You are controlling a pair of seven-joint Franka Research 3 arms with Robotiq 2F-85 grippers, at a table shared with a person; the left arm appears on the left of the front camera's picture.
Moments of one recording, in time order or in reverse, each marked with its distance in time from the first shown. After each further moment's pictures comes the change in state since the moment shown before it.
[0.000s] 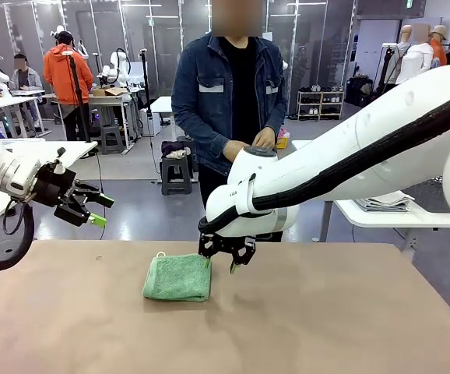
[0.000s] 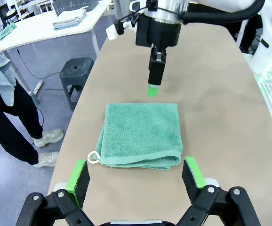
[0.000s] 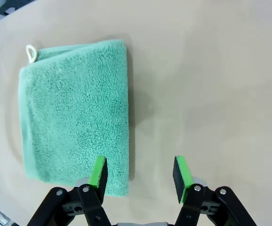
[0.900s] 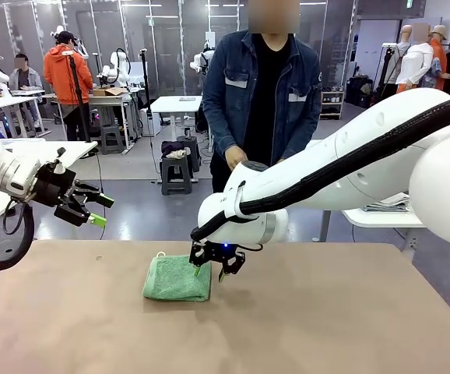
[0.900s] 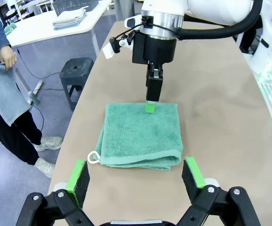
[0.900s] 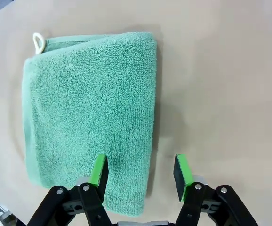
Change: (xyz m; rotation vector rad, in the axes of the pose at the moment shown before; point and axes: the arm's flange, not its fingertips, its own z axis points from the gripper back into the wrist) left arm 0.000 0.000 0.000 0.000 0.000 0.000; right arm 0.005 0.007 -0.034 0.076 0.027 0.050
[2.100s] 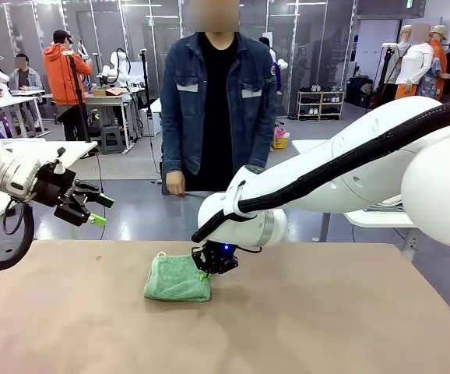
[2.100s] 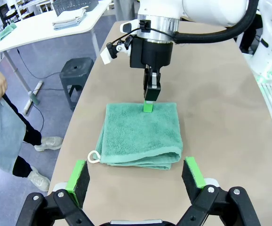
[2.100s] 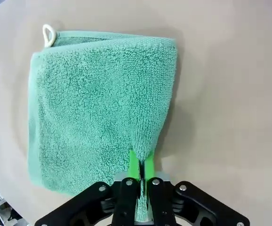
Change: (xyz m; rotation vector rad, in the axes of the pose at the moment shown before) left arm 0.000 0.000 0.000 0.000 0.000 0.000; right arm 0.006 -0.001 -0.009 0.048 0.014 0.071
